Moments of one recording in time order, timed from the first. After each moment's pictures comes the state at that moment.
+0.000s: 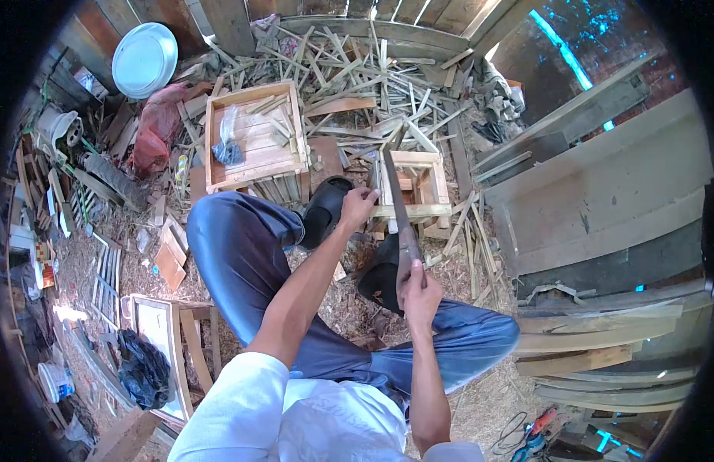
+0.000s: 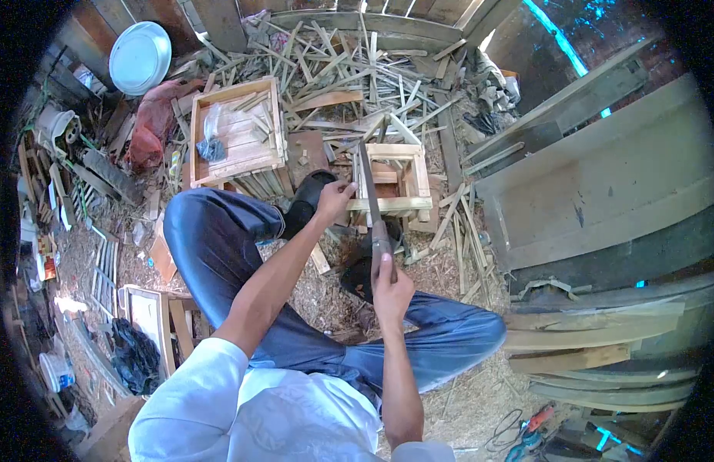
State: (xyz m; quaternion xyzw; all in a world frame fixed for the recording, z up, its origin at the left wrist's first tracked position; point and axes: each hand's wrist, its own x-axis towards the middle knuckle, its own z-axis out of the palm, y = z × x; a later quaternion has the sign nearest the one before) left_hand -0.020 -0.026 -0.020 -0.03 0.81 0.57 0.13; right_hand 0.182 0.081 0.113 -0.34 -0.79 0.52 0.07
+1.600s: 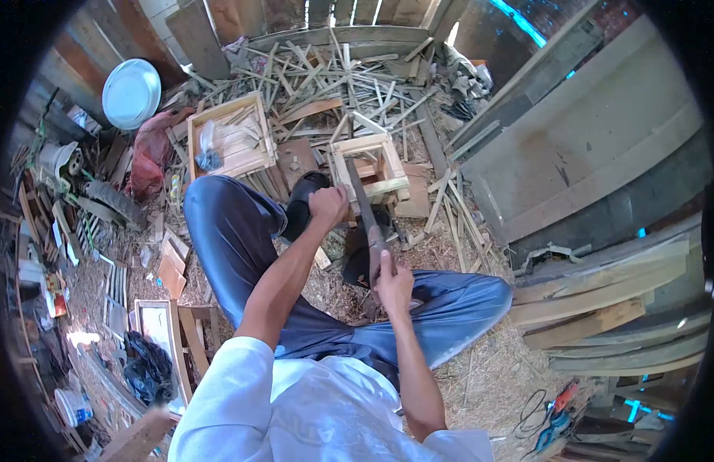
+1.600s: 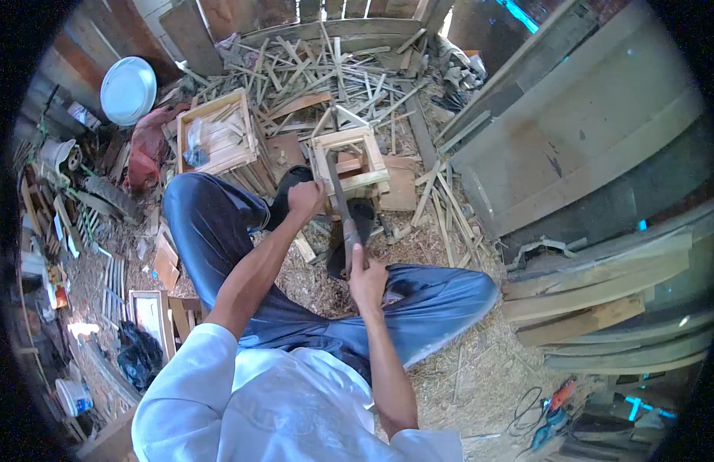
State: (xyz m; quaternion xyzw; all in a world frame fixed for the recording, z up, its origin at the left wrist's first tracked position) left_hand 0.014 -0.015 0.011 0.07 0.98 0.18 0.06; right_hand 0.234 0.095 0.098 -0.34 -0.76 0.55 0.04
